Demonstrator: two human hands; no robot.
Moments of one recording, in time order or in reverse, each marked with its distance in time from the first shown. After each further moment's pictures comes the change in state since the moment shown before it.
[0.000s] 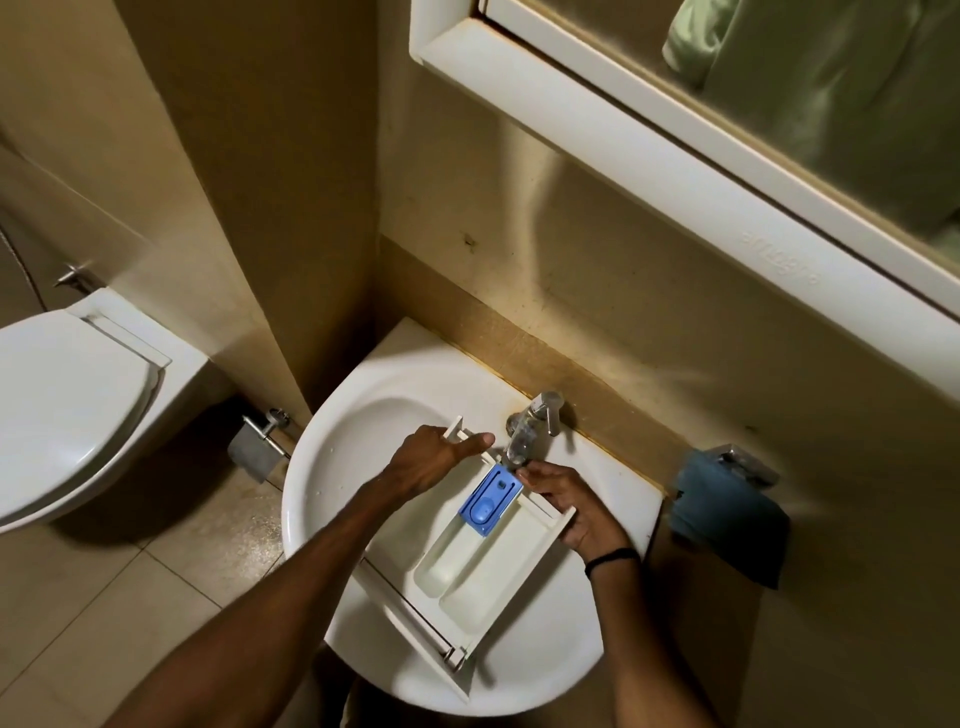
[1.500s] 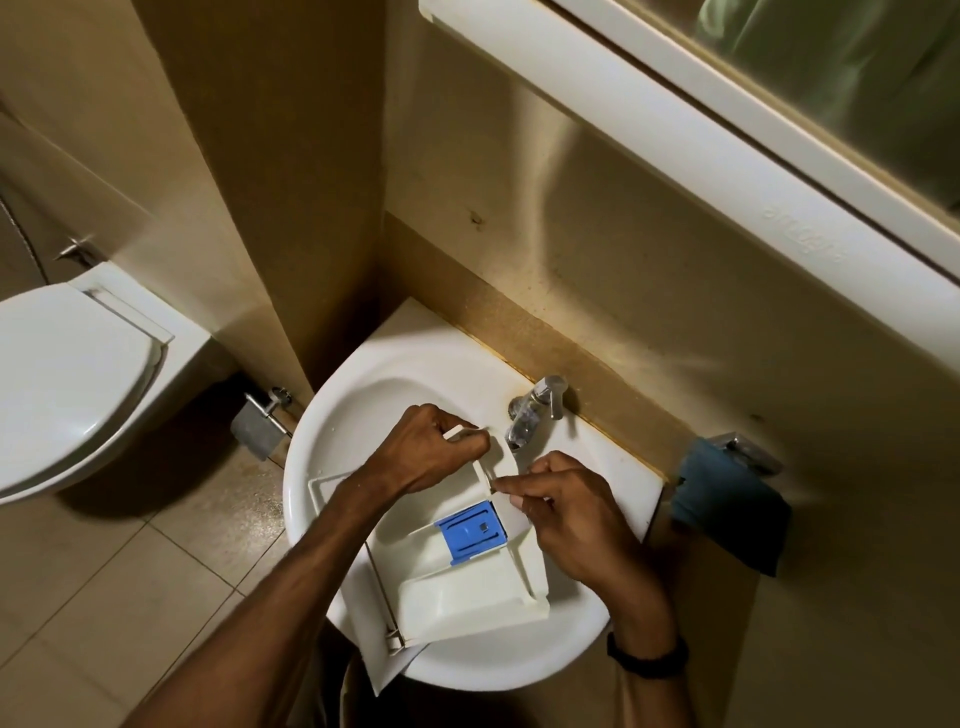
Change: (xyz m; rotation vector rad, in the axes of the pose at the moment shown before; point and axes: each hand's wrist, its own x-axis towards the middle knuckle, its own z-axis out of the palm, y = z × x) left_hand -0.045 0.010 -0.015 0.178 0.100 0.351; right_hand -0.103 -0.034 0.066 -1.175 0.201 -0.487
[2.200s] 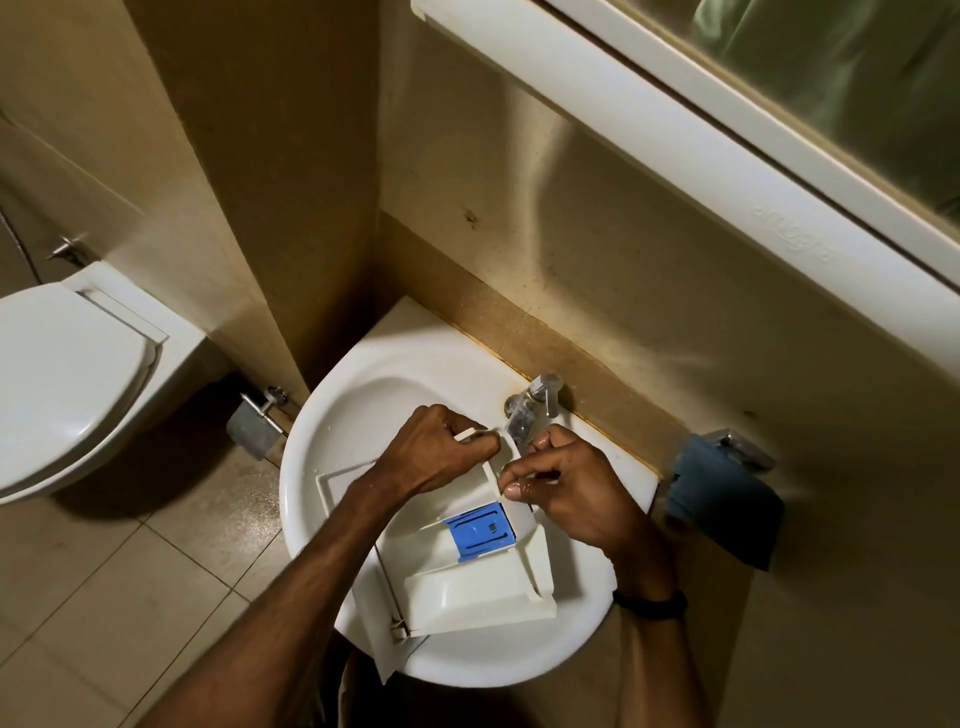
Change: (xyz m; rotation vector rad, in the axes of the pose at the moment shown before) left_hand 0.007 -0.001 0.016 0.031 0.004 0.016; right_hand 0.023 0.008 -0.011 0.123 -0.117 0.050
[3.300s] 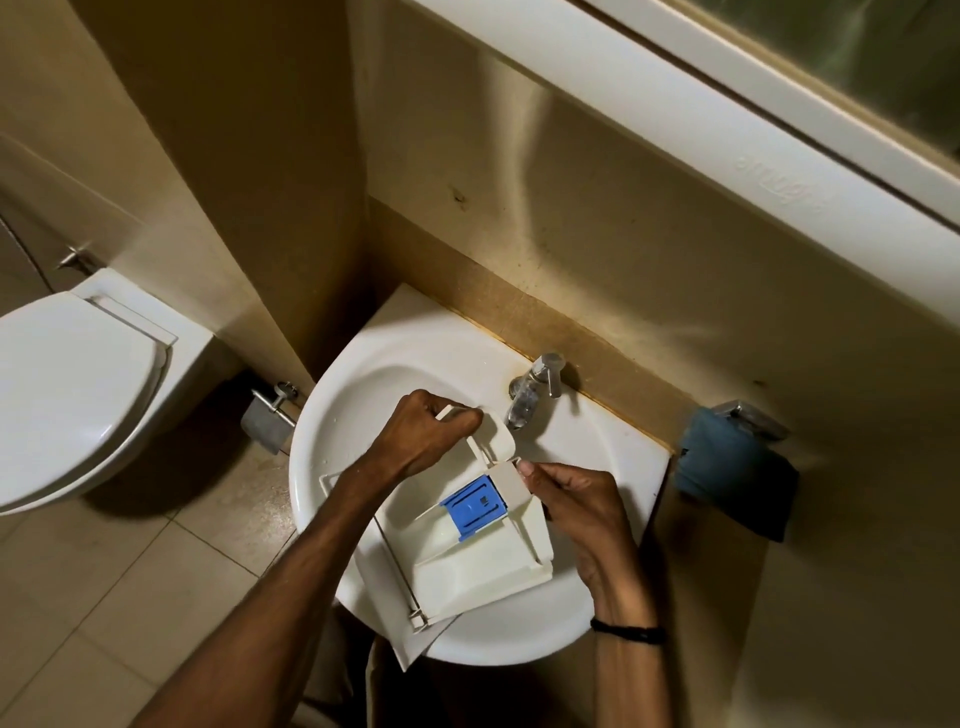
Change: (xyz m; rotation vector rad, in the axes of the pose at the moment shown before) left_hand -0.006 0.000 -0.010 -0.251 0.013 -0.087; right_hand -0.026 0.023 0.047 0.706 0.271 0.303
